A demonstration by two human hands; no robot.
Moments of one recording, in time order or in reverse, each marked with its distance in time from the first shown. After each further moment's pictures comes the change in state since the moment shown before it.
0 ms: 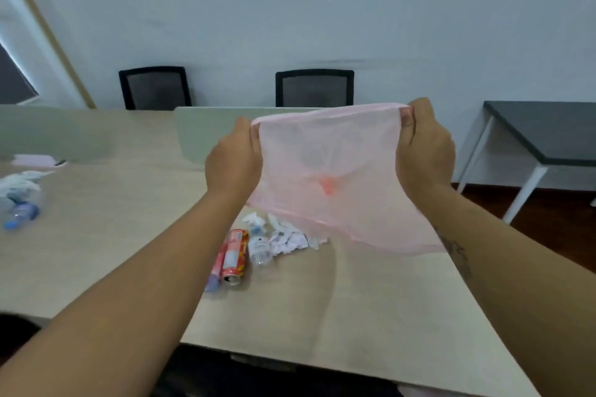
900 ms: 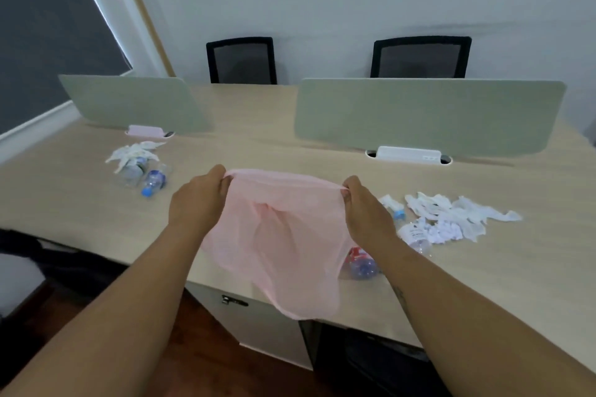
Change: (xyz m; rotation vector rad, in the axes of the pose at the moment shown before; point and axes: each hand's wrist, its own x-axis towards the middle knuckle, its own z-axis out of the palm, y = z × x) left_hand -0.002 -0.435 -0.110 0.357 -0.287 -0.071; right_hand -0.205 -0.255 0.298 0.067 -0.637 0.015
